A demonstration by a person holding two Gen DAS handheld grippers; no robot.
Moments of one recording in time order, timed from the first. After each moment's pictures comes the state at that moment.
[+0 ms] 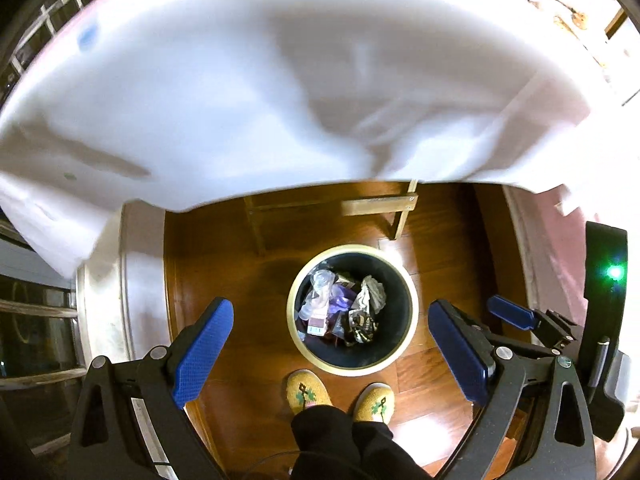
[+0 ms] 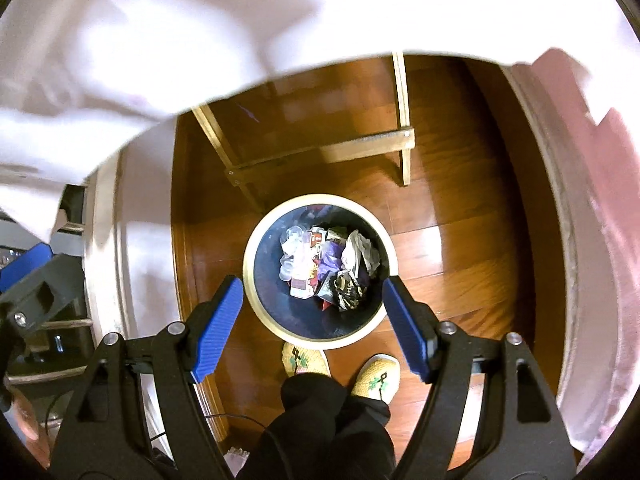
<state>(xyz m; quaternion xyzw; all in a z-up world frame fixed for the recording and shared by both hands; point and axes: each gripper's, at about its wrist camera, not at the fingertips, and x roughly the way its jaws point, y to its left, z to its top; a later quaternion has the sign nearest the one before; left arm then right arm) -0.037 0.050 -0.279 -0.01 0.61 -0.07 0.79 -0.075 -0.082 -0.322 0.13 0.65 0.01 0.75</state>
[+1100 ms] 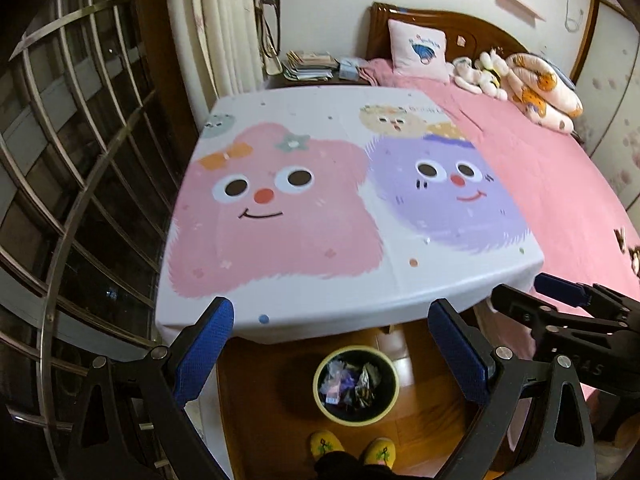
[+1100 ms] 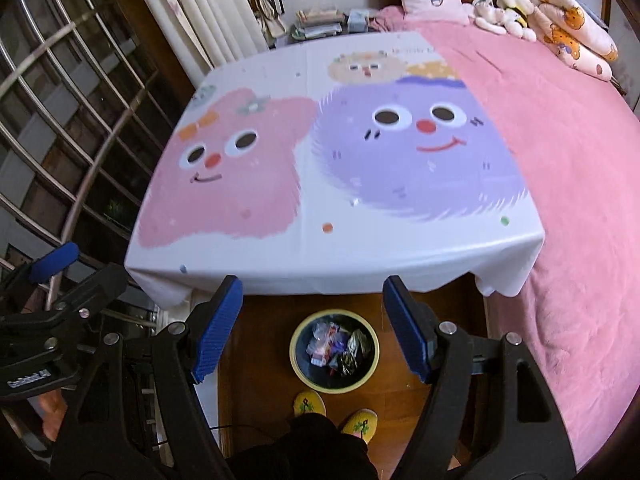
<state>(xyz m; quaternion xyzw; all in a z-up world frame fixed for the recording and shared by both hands) -0.035 0.068 0.047 0.01 0.47 -0.06 0.88 -0.040 -0.079 0.047 0.09 0.51 0.04 0.85</state>
